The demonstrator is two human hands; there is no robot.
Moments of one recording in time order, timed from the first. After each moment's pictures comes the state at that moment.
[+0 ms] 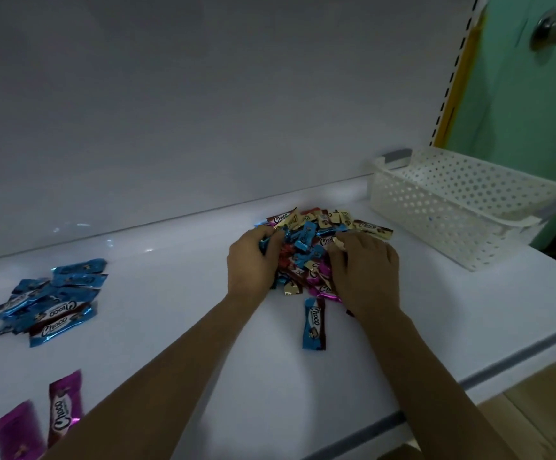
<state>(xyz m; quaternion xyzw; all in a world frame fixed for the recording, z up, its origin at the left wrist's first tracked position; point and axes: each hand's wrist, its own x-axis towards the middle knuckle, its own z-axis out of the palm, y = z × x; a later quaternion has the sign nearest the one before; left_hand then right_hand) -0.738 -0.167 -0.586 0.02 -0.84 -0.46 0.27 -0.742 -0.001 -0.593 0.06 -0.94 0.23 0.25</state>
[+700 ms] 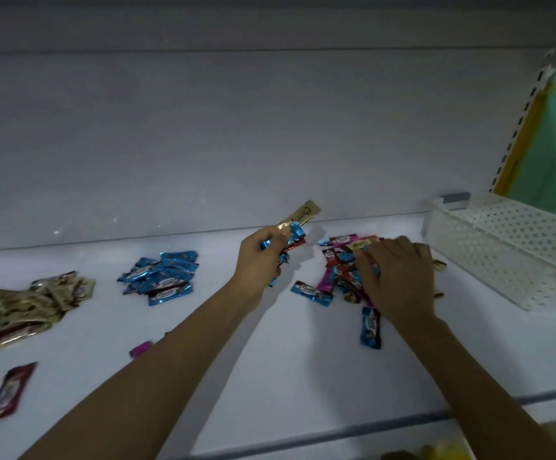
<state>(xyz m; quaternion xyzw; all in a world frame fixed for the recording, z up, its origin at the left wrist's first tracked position) -0.651 -0.227 -0.514 0.09 -0.69 -0.69 0.19 -0.713 -0.030 -0.548 0.26 -0.83 0.17 0.46</state>
